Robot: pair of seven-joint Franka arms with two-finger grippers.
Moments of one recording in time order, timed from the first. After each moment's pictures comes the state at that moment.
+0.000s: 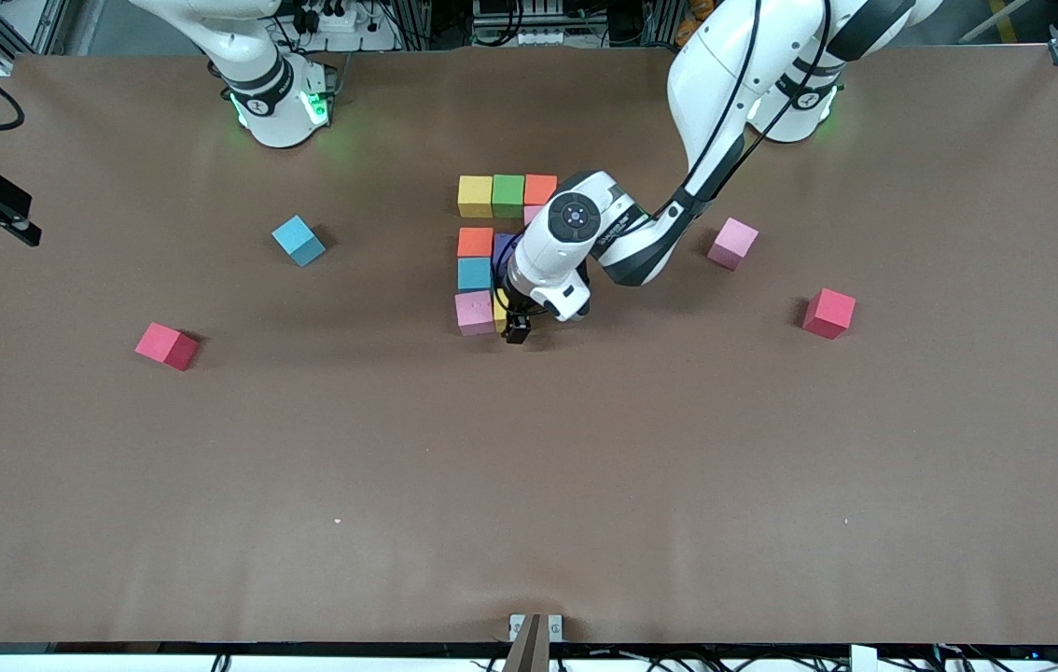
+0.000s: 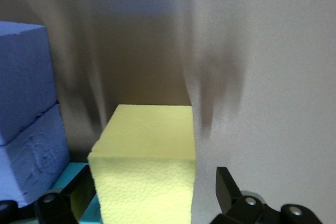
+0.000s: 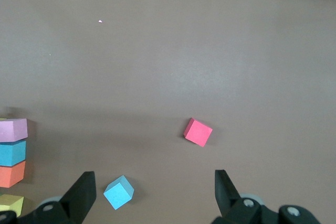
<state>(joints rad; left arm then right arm) -0.57 0.75 -0.33 -1.70 -0.02 2.63 -2.39 -0.10 -0.04 0.04 -1.54 0.00 1.59 -0.18</state>
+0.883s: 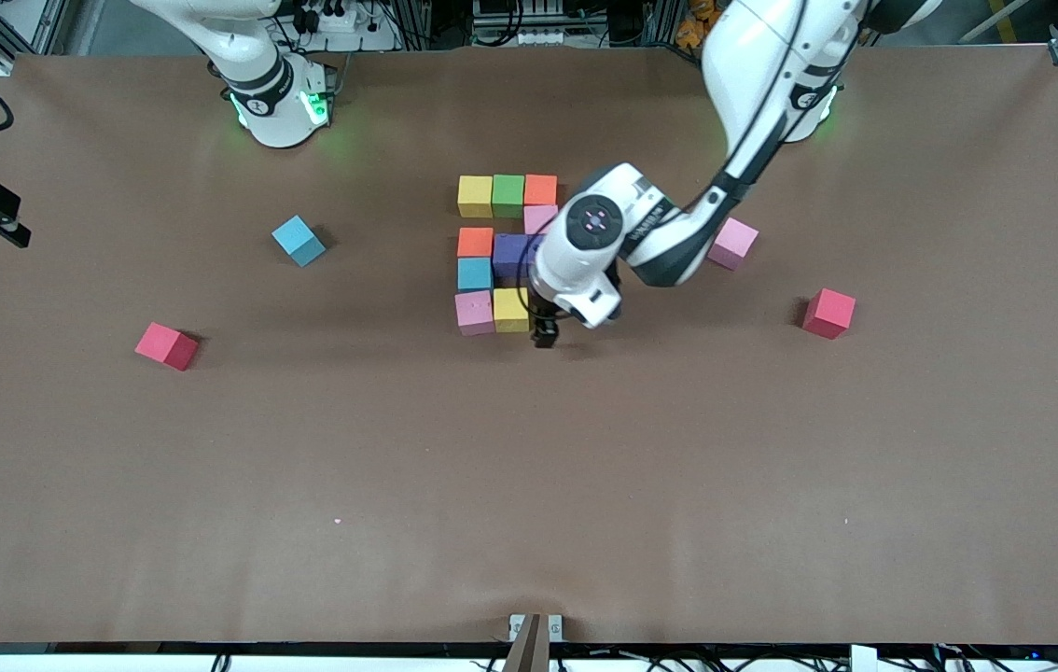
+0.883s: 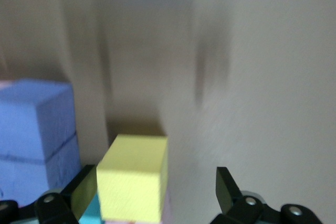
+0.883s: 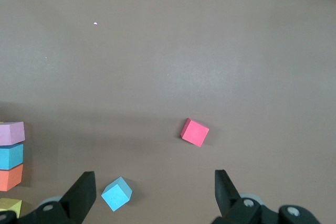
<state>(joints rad) -0.47 0.63 -0.33 -1.70 -0.01 2.38 -2.31 -0.11 -0.03 0.03 -1.54 0.00 1.59 -0.18</state>
